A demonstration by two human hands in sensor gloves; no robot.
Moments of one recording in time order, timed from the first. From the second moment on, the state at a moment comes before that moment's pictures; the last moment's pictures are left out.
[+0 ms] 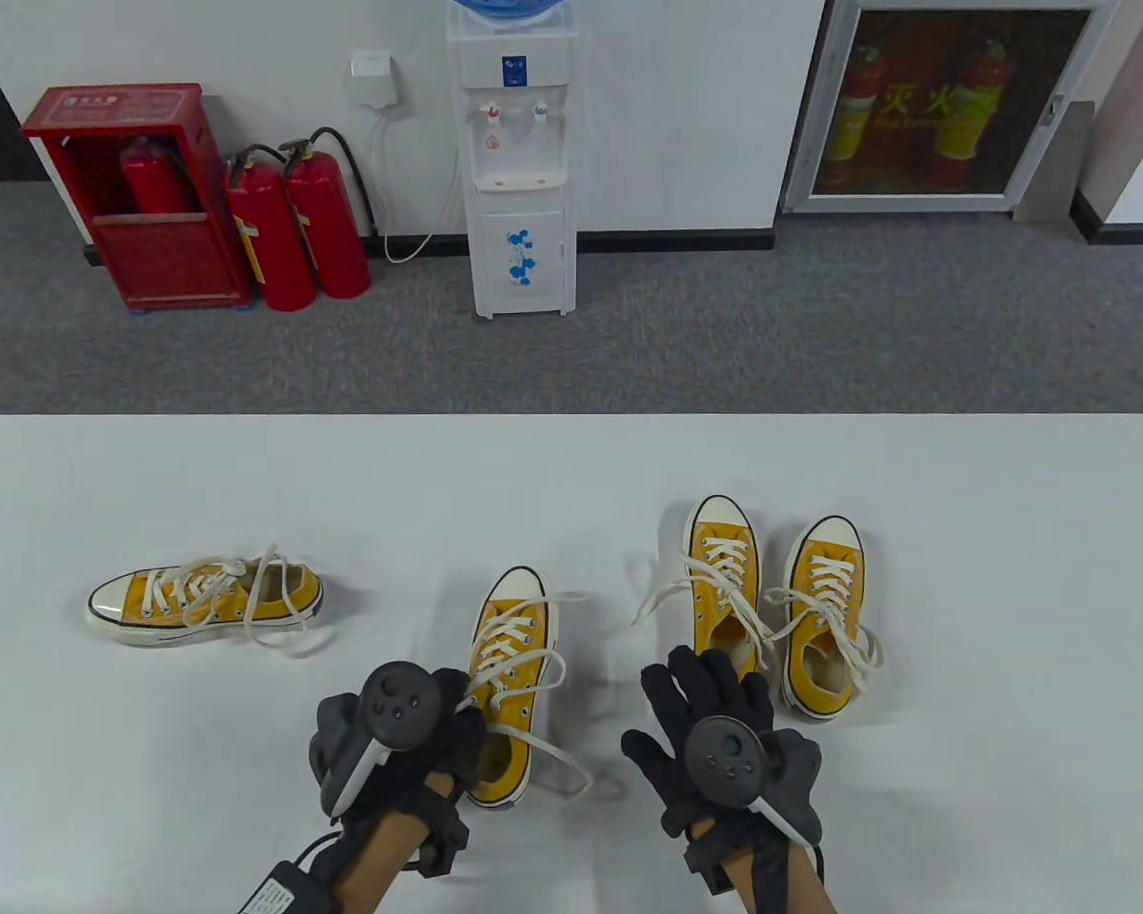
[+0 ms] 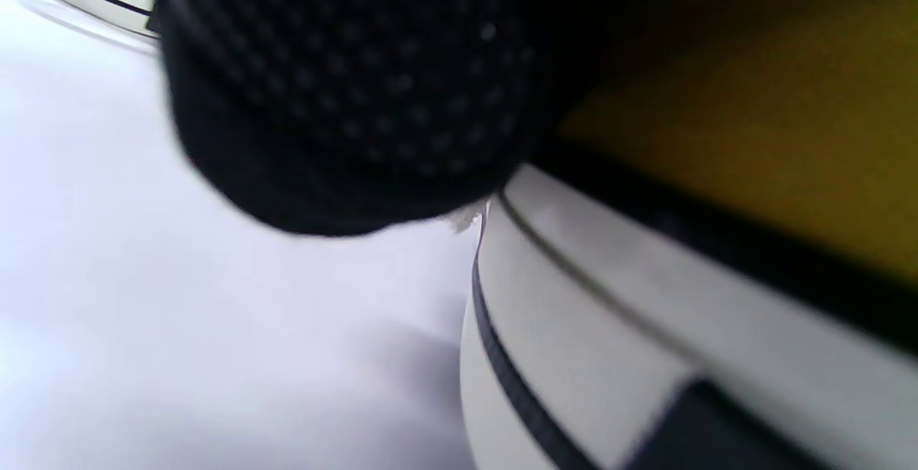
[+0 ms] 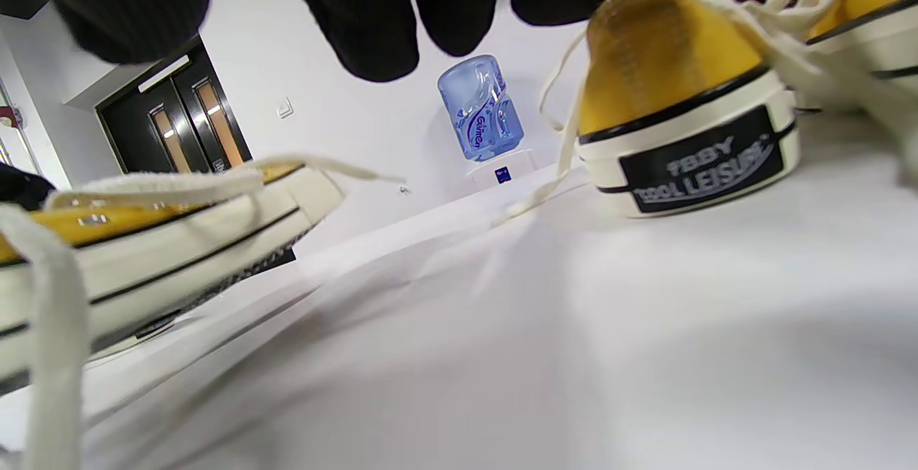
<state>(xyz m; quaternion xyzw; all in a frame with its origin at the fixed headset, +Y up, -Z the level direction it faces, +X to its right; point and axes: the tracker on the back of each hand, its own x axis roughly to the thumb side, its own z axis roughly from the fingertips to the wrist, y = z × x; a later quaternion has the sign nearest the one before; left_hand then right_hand) -0.190 -0.740 -0.291 -0.04 0.02 0.23 0.97 0.120 -0.739 -0.265 0.10 -0.07 0.97 0.21</state>
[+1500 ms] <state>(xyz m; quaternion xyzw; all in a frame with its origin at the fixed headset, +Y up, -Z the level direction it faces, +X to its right) -0.154 -0.743 -0.289 -0.16 -0.15 0.15 0.97 0.116 -0.743 -0.266 0.11 -0.07 0.97 0.20</state>
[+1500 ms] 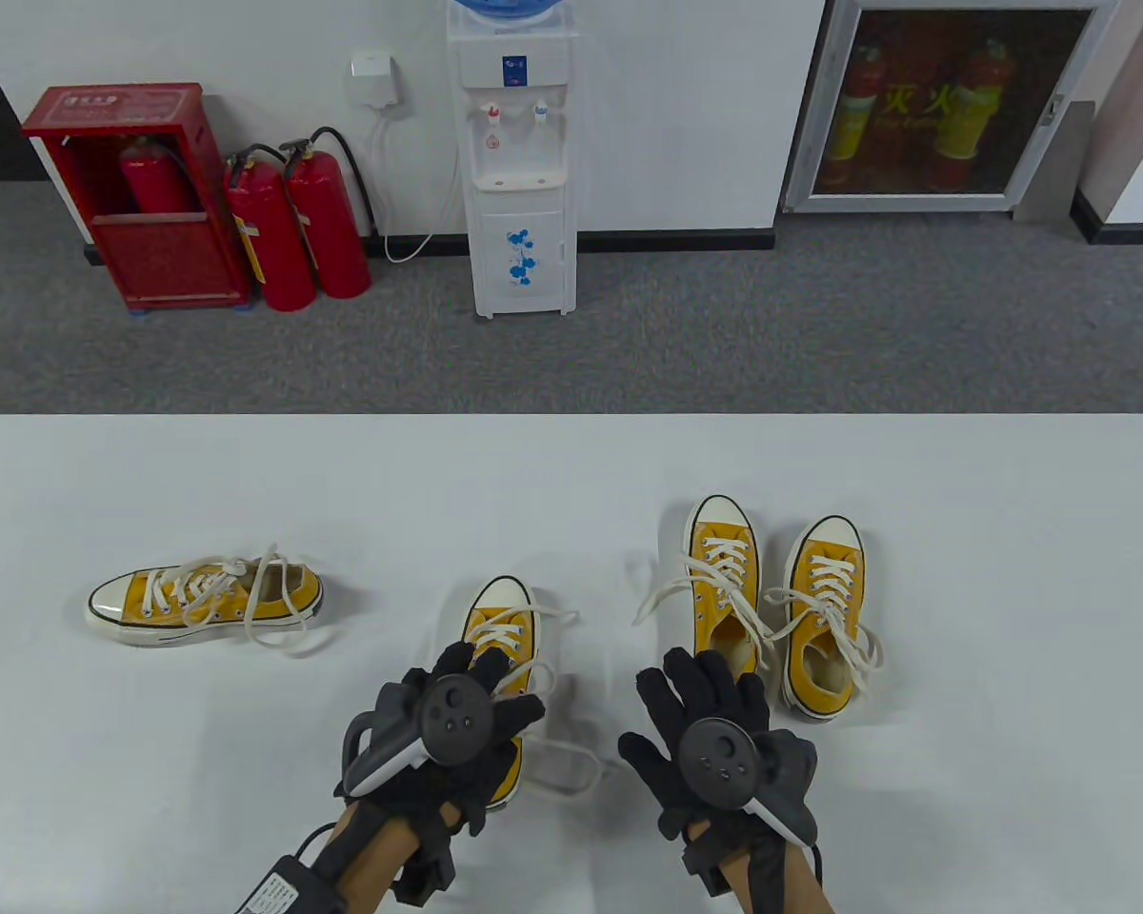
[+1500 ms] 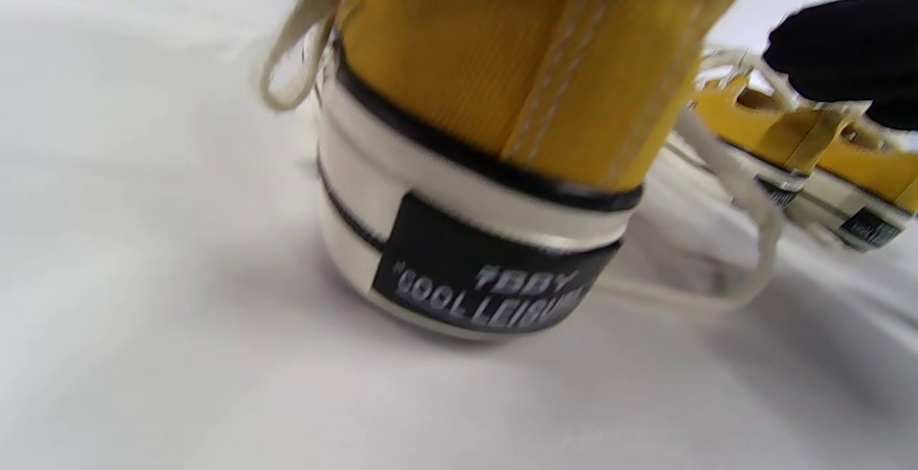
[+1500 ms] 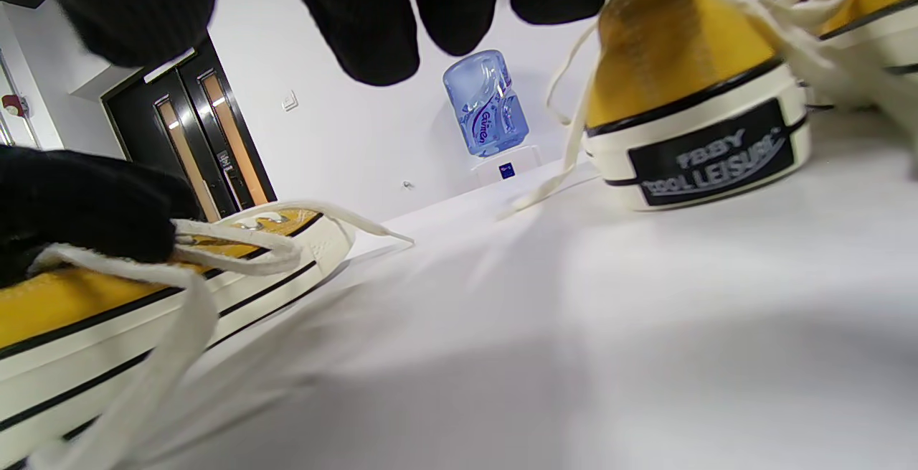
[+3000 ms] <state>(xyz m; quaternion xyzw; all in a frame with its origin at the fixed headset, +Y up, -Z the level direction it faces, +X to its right) -0.259 -0.690 -0.289 0.00 -0.13 0.72 0.68 0.115 -0.743 -0.266 0.10 -0.07 0.97 0.22</state>
